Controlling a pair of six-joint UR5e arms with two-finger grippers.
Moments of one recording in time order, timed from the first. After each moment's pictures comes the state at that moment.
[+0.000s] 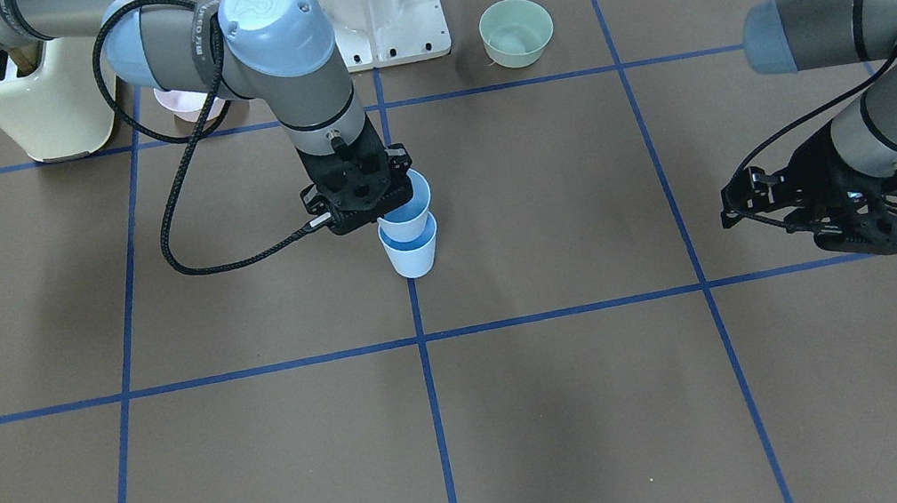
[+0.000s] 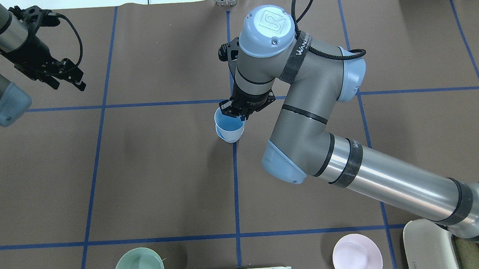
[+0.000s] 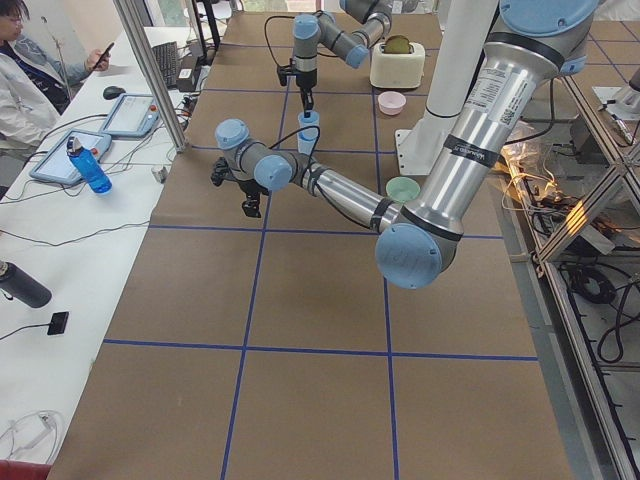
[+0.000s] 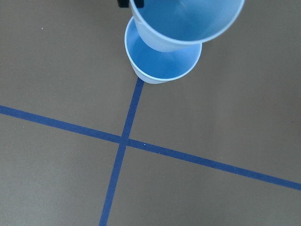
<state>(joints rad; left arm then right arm) -1.08 -2.00 -1.56 -1.68 -2.40 -0.49 0.62 -0.74 1.60 -1.64 2.02 0.88</state>
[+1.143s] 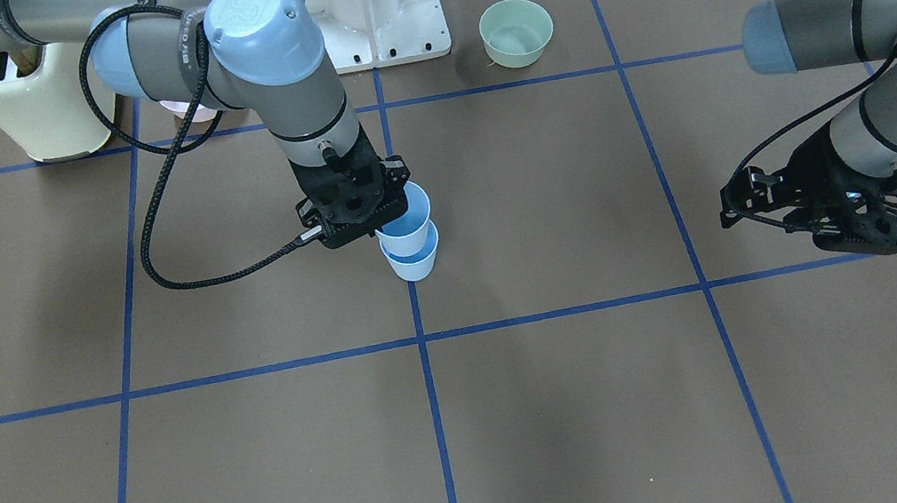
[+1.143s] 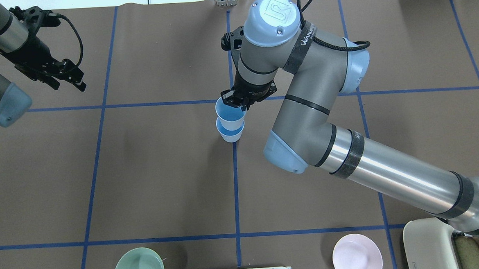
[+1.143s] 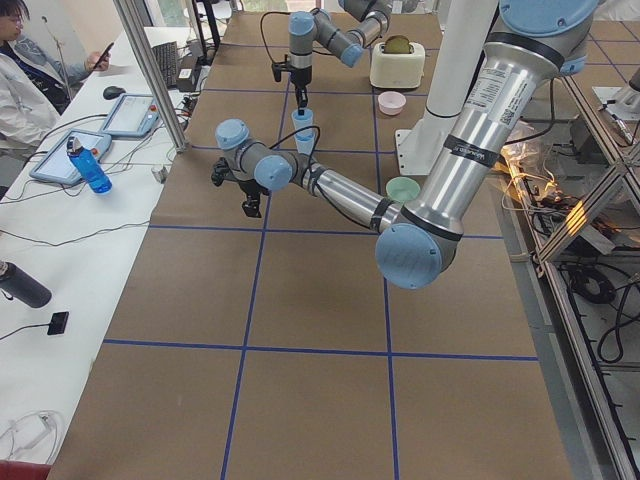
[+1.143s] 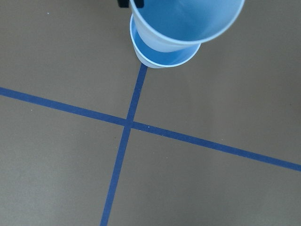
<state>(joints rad) -1.08 -2.00 -1.56 -1.68 -2.40 -0.49 0.65 -0.73 1.58 -1.59 2.01 0.89</state>
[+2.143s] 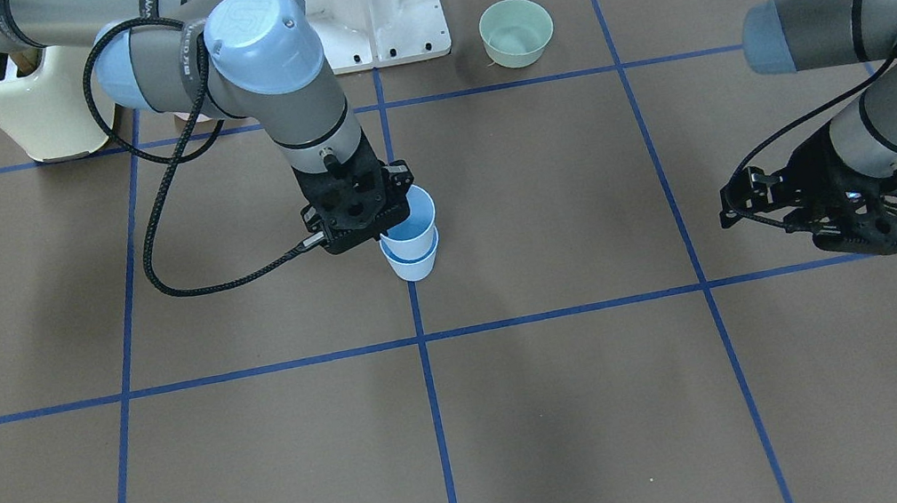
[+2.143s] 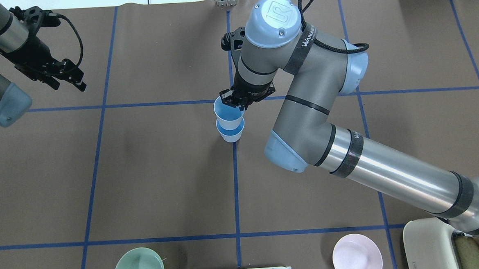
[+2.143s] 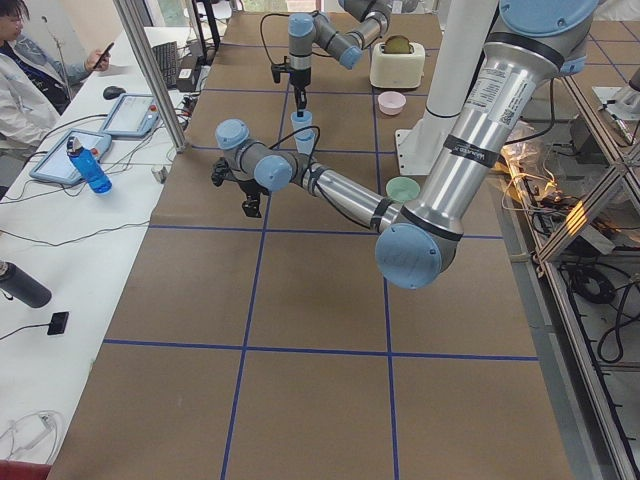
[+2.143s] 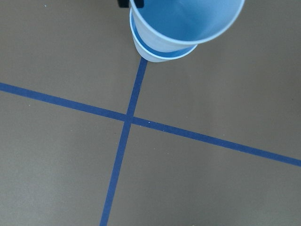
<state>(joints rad) -1.08 -2.00 -1.56 -1.68 -2.40 -0.49 0.65 -0.74 1.57 -1.56 2.02 0.90</state>
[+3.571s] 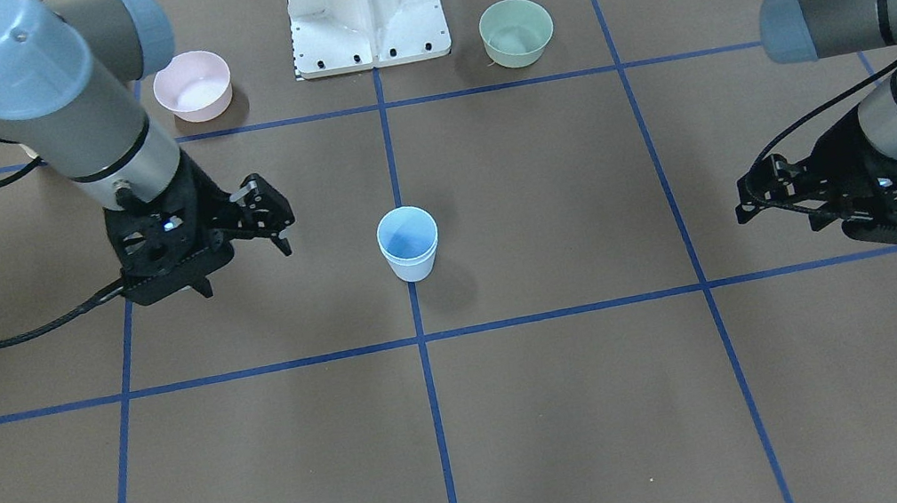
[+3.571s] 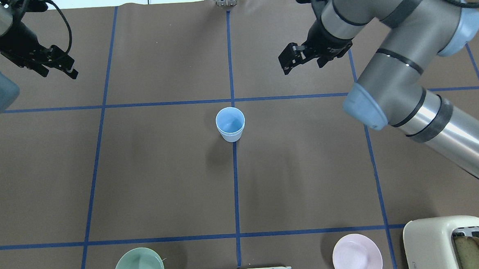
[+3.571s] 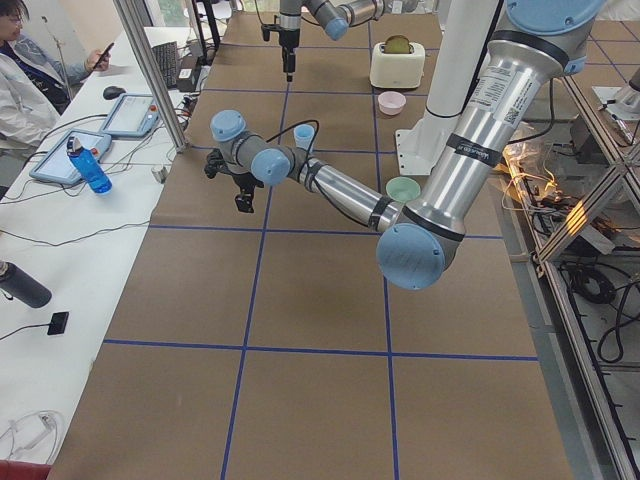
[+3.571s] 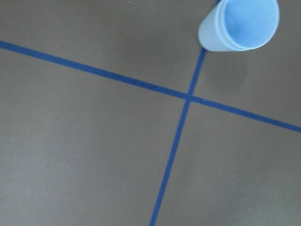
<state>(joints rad) -1.14 -2.00 -1.59 -1.66 -2.41 -0.42 0.90 -0.96 1.75 -1.54 2.17 0.76</state>
